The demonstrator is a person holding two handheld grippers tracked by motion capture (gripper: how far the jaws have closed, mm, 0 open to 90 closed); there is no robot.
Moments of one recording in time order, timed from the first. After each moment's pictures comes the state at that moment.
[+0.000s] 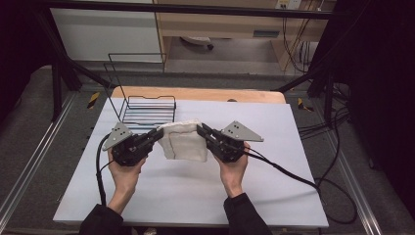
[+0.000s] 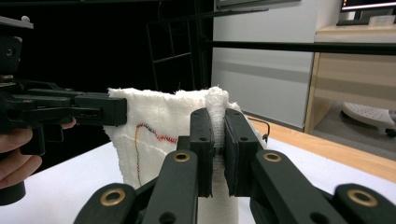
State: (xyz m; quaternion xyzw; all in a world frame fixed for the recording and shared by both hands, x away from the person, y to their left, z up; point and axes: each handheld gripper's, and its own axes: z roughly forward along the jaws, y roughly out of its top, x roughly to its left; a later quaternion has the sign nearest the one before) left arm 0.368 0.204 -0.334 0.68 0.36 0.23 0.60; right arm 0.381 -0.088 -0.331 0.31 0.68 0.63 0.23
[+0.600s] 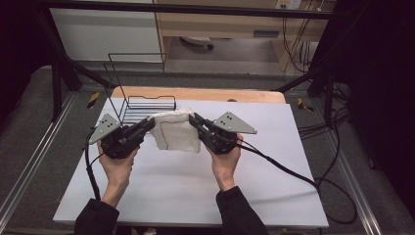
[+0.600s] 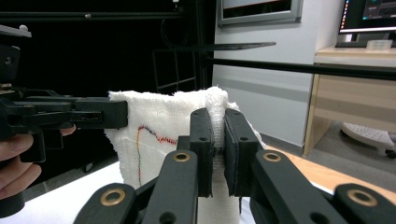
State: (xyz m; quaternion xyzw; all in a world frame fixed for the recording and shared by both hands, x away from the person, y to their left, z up) left arm 0.372 0.220 -0.312 0.65 0.36 0.25 0.61; right arm 0.389 -0.067 -0.306 0.29 0.66 0.65 0.24
